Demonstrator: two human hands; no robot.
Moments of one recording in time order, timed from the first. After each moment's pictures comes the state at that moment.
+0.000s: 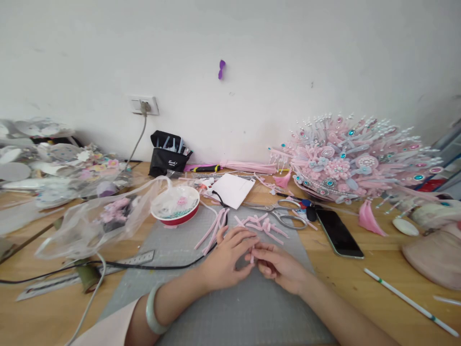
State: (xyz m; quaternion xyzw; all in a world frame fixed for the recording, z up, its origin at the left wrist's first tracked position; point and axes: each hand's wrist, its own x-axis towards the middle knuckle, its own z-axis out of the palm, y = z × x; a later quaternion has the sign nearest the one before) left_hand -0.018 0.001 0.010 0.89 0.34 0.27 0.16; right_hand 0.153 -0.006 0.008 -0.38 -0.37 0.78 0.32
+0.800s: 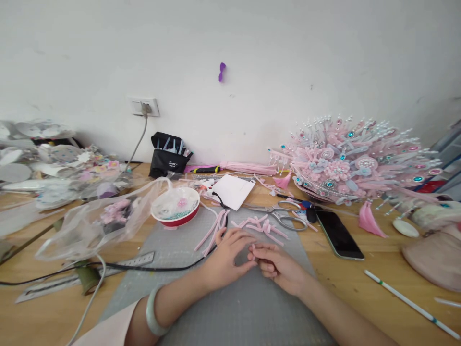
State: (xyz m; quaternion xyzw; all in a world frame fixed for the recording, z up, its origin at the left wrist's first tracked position) left_hand -0.015 0.001 0.013 0.87 0.38 0.27 0.16; right_hand 0.153 -0.005 0.006 -0.38 -0.33 0.79 0.35
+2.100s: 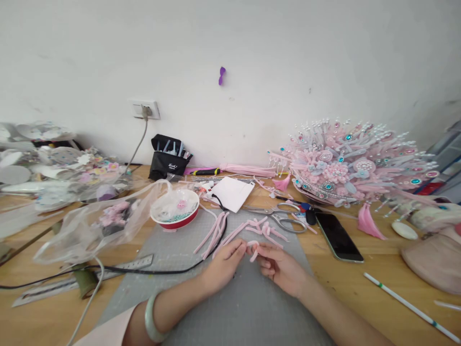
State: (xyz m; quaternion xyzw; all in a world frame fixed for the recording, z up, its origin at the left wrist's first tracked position) left_hand -0.007 0.003 0.003 0.66 0.40 0.36 0.53; right_hand 0.155 -0.003 0.007 -0.38 -0.27 0.79 0.39
